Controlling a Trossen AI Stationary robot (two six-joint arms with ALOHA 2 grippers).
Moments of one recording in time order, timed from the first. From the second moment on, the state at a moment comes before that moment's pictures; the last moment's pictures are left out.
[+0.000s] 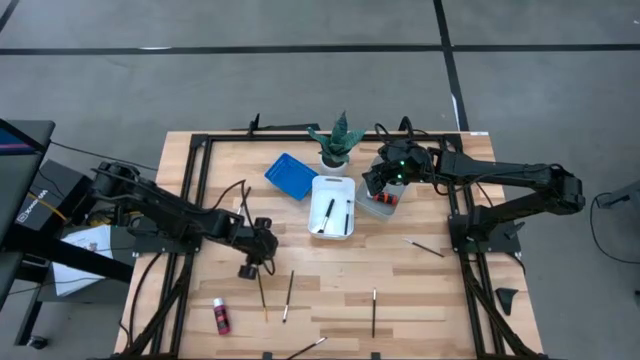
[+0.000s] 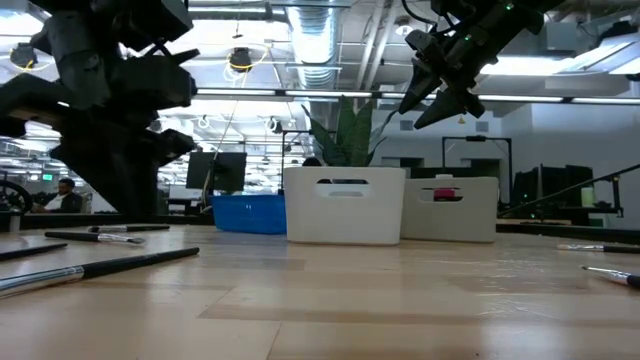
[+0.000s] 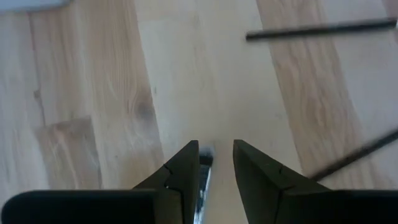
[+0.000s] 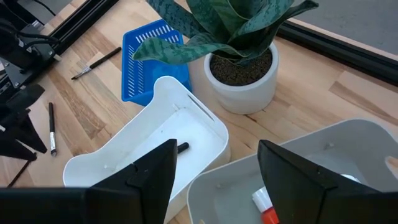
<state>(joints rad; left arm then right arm) -0.26 1.38 0.59 -0.28 -0.05 -0.02 -0.29 1.22 0.91 -0.42 0.16 0.54</state>
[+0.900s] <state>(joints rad) -0.26 1.51 0.59 -0.19 -0.05 -0.06 -0.29 1.22 0.91 -0.44 0.15 0.54</state>
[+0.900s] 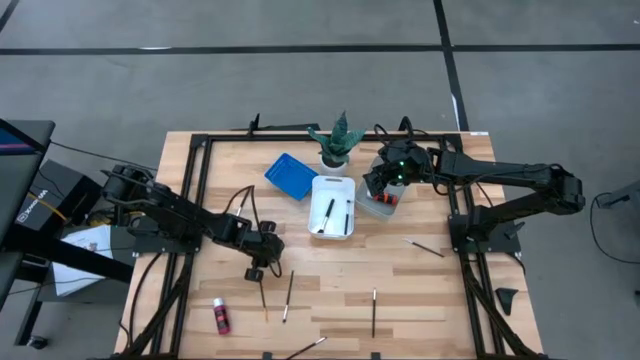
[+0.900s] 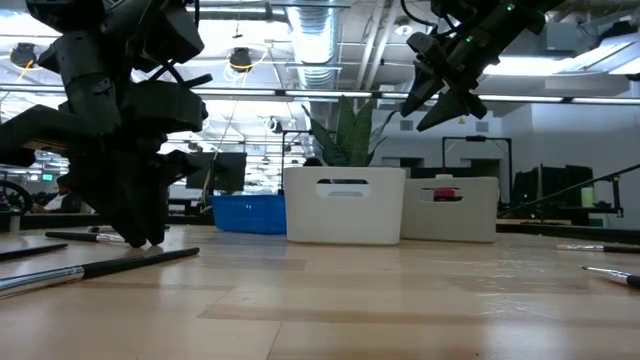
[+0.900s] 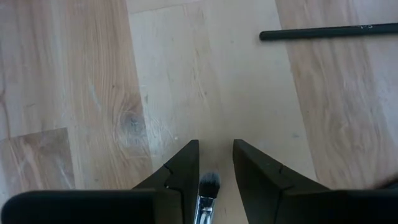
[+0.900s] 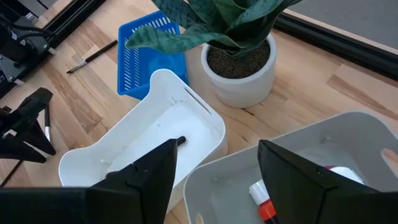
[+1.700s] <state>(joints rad) -0.26 1.50 0.60 -0.26 -0.05 -0.07 -0.29 1.22 0.91 -0.47 0.15 0.54</state>
